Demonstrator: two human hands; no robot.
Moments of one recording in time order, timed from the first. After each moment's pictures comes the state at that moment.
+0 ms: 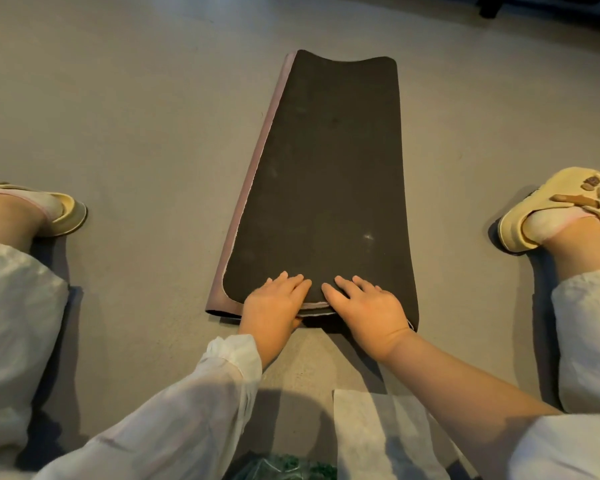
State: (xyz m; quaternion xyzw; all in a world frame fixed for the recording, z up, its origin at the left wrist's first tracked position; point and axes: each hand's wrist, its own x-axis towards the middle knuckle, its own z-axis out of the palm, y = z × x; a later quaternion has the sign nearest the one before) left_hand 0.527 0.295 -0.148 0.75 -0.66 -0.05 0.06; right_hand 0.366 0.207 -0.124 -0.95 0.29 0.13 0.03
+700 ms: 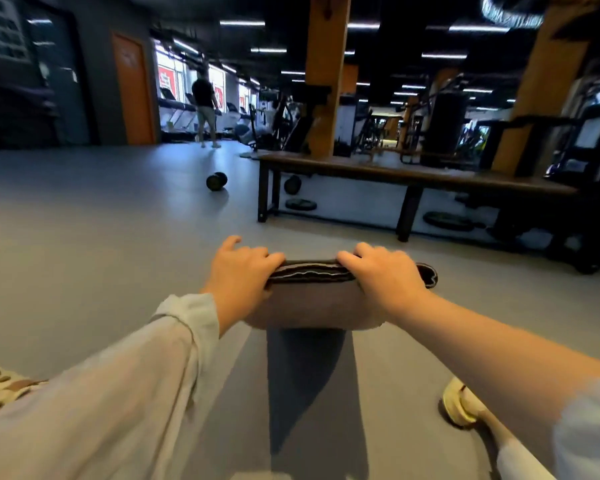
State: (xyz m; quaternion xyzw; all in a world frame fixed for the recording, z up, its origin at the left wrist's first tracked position) left_hand 0.590 0.238 0.184 0.66 -0.65 0.37 0.09; right_hand 0.378 0.146 0.205 -0.89 0.33 -0.14 -0.27
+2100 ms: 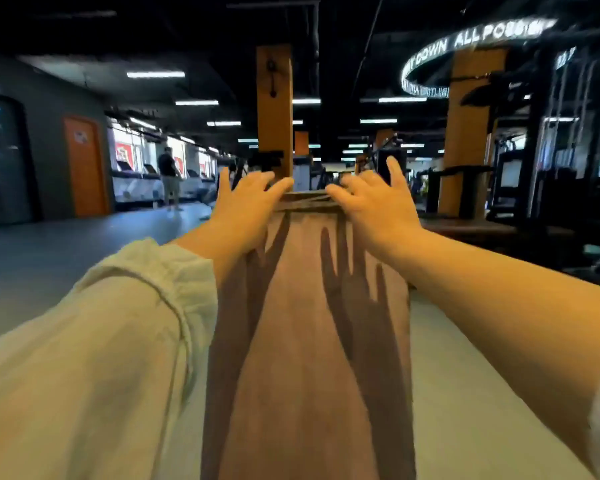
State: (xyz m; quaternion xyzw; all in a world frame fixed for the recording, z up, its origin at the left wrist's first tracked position) left_hand 0.547 0.037 0.370 0.66 -0.67 0.32 0.12; right_hand 0.348 -0.009 0.366 -0.80 0.43 -0.22 -0.36
